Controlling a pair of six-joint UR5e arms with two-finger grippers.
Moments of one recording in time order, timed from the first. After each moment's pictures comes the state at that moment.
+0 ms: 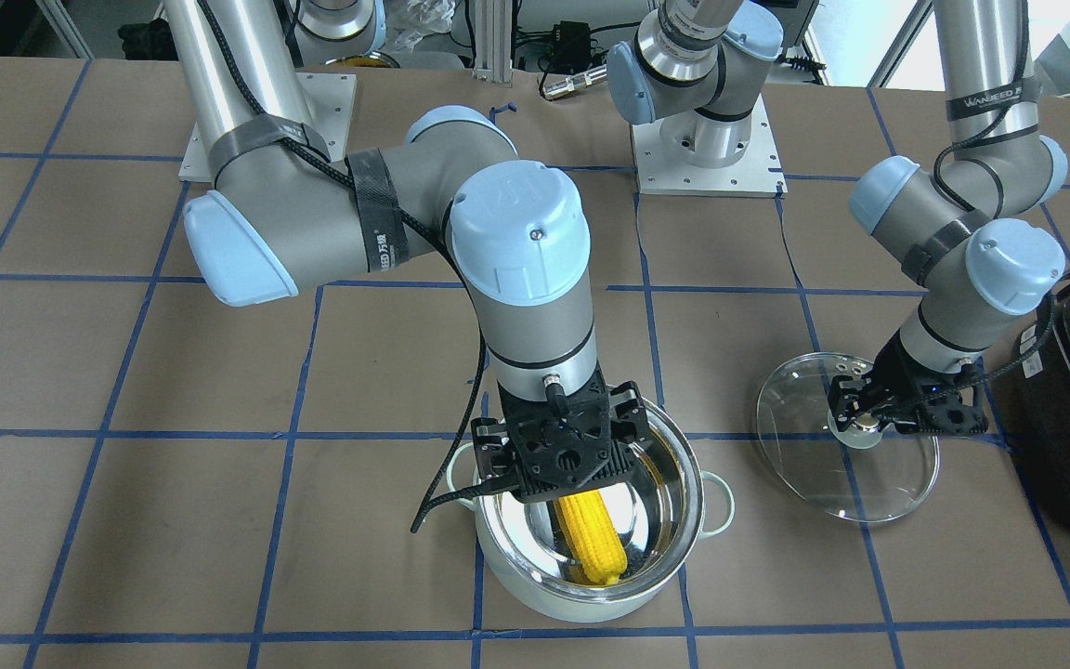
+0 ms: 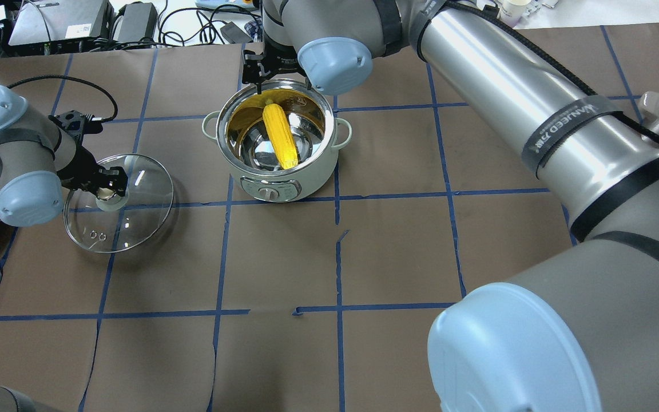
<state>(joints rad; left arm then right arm) -1.15 -1.88 -1.97 -0.77 1.56 0.43 1.96 -0.97 1.10 -1.92 -1.47 0.23</state>
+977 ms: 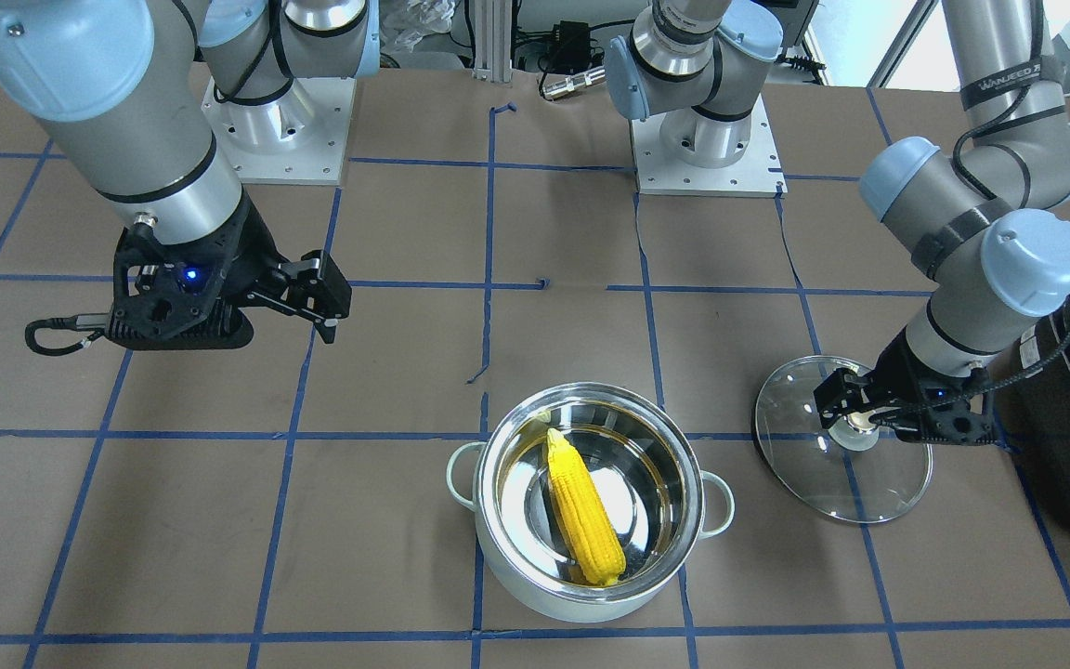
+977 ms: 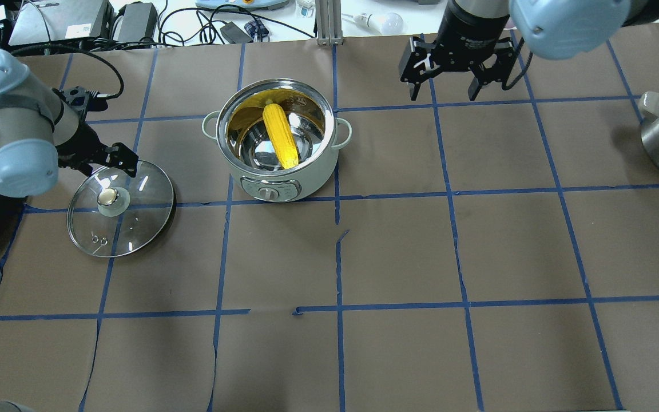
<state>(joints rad) -1.24 -1.84 -1.80 -1.02 1.57 0.39 1.64 -1.39 1.46 -1.66 -1.52 0.06</state>
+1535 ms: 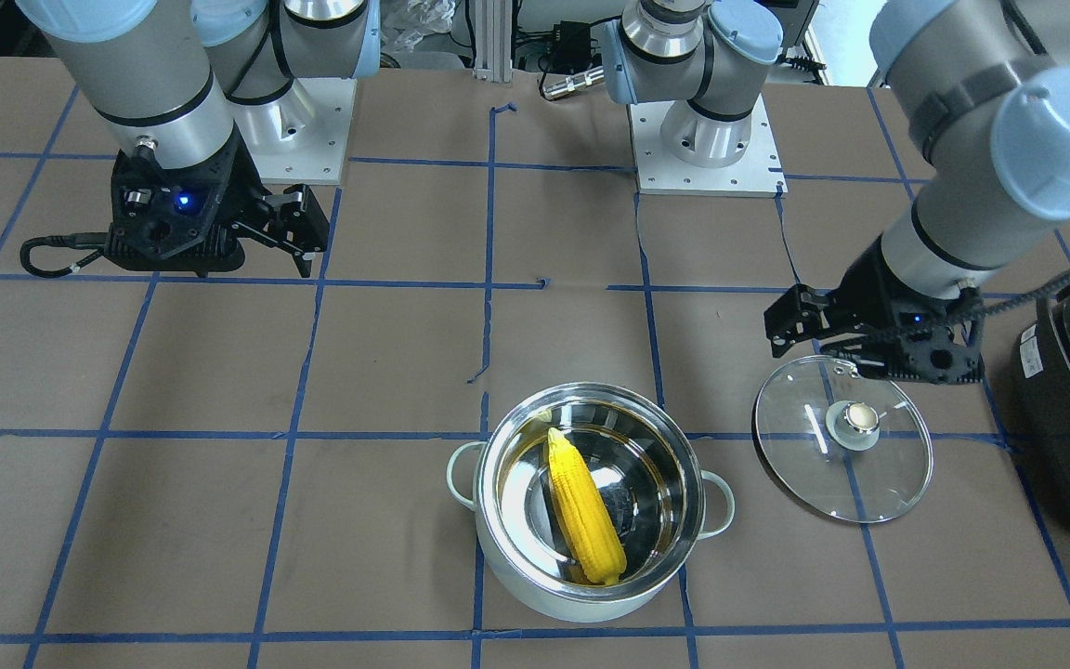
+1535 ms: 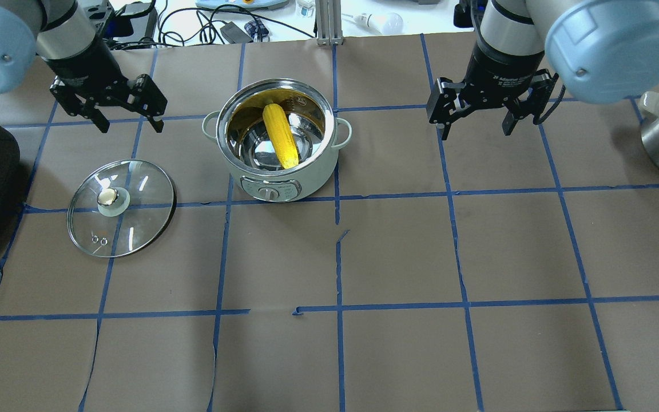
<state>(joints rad) -1.48 -1.73 -1.48 -1.55 1.58 0.14 1.63 -1.50 1.55 -1.58 -1.58 0.04</state>
